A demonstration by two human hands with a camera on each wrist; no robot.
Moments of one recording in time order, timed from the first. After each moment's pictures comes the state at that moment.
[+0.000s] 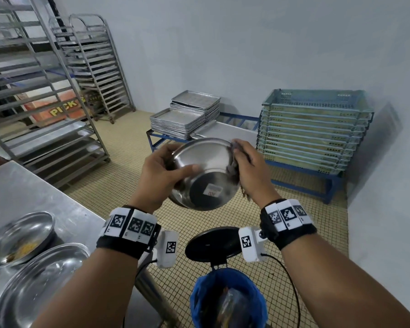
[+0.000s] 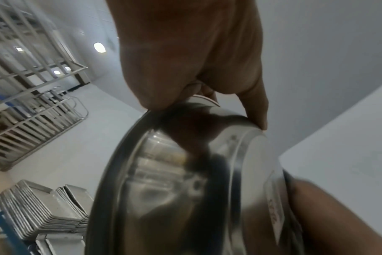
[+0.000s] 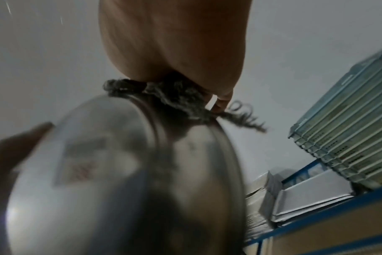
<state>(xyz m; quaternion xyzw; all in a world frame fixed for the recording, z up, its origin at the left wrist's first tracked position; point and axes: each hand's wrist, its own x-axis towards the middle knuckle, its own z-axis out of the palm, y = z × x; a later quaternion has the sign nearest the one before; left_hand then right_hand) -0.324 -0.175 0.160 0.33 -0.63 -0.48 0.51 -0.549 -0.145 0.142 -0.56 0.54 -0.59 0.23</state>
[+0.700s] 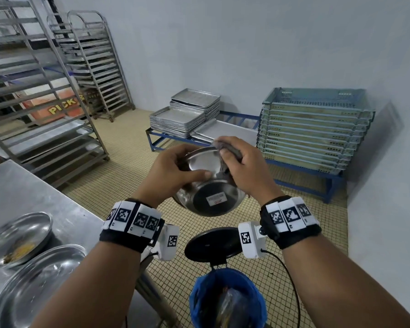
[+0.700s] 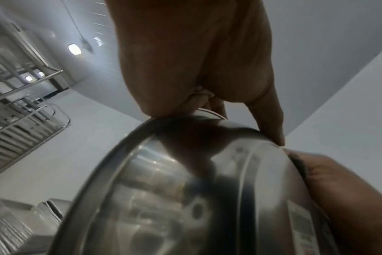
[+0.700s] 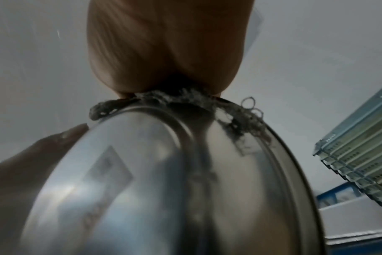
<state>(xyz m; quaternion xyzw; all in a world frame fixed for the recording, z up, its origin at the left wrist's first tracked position) -0.336 -0.184 0.170 0.33 -0.74 -0.41 0.42 -0.546 -0.150 0.156 -0.66 0.51 -0.53 0.14</state>
